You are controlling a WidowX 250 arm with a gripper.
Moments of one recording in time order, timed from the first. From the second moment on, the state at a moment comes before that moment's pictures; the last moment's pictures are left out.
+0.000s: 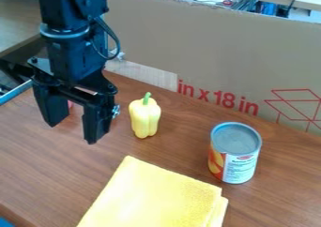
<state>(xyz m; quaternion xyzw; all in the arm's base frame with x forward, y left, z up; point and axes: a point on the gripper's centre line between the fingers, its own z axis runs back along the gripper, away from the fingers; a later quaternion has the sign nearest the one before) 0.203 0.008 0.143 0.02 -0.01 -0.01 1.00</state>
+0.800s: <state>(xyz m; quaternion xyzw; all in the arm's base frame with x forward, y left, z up) 0.295 -0.003 0.148 -0.01 -0.03 -0.05 1.00</state>
